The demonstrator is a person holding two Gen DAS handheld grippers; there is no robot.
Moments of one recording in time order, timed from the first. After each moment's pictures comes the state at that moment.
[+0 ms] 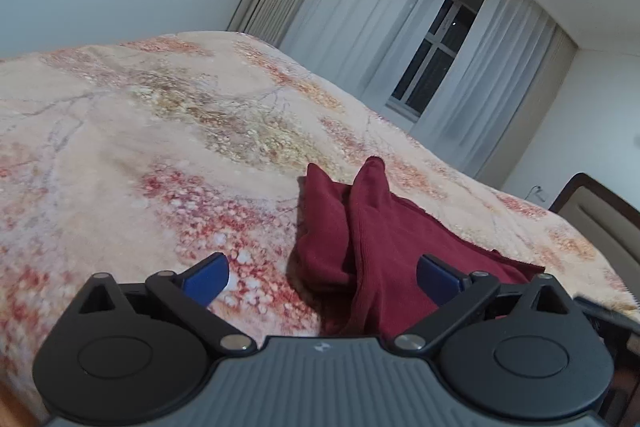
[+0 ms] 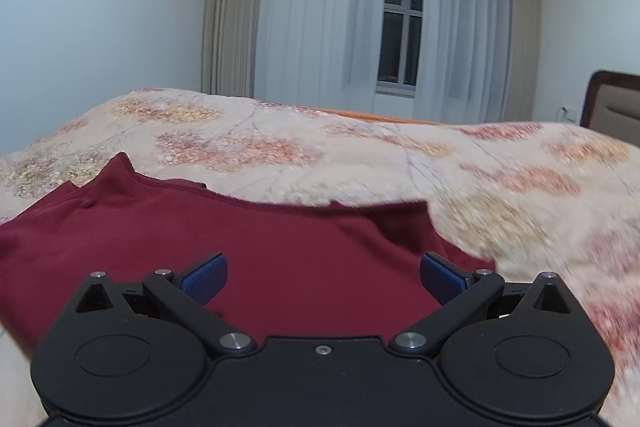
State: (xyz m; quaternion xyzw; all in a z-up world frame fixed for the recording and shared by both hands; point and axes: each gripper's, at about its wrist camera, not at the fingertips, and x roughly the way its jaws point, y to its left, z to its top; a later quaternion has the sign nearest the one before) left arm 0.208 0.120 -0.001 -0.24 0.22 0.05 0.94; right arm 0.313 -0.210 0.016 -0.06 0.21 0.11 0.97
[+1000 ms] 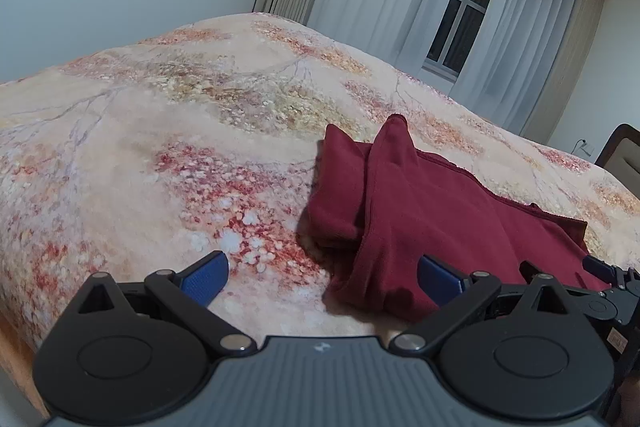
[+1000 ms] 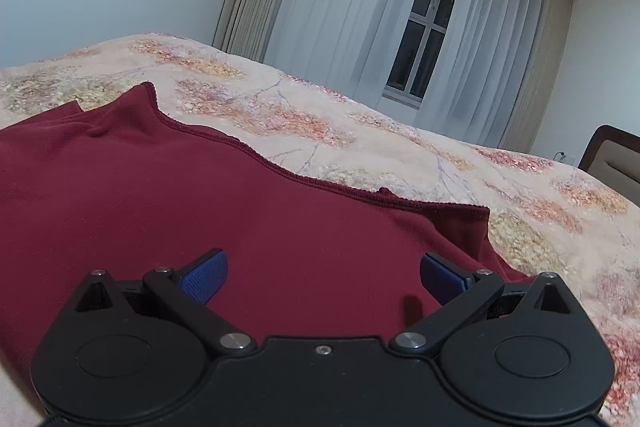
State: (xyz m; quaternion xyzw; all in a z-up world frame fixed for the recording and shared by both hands) left arm 0.215 0.091 0.000 -0.19 0.28 0.10 0.93; right arm 0.308 -0.148 -0.026 -0.16 0.21 0.10 0.96
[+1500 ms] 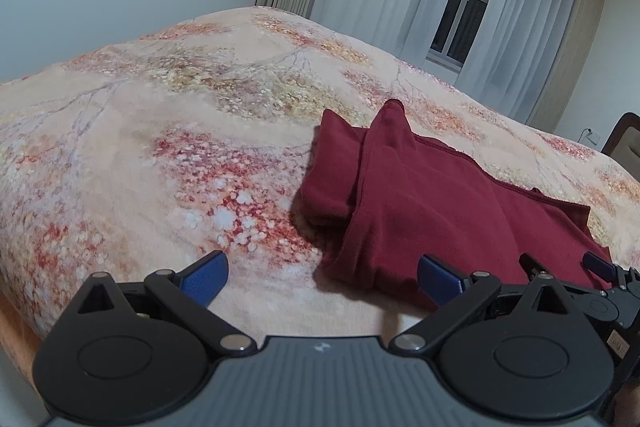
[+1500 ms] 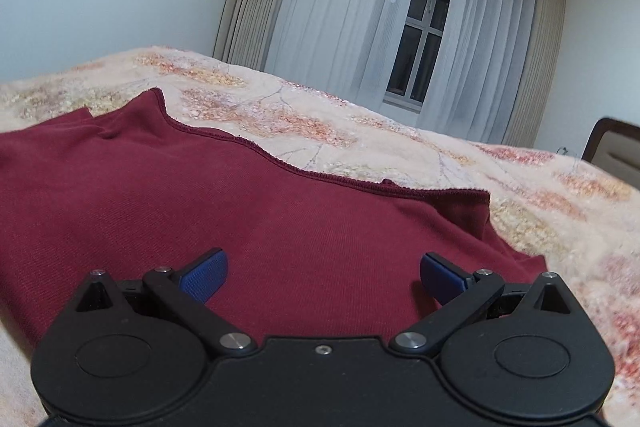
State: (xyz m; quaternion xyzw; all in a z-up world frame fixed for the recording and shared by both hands) left arm 0.210 0.077 -0.004 -0.17 0.30 0.11 0.93; right arm 0.297 -0.155 -0.036 -0.13 0.20 0.10 0.97
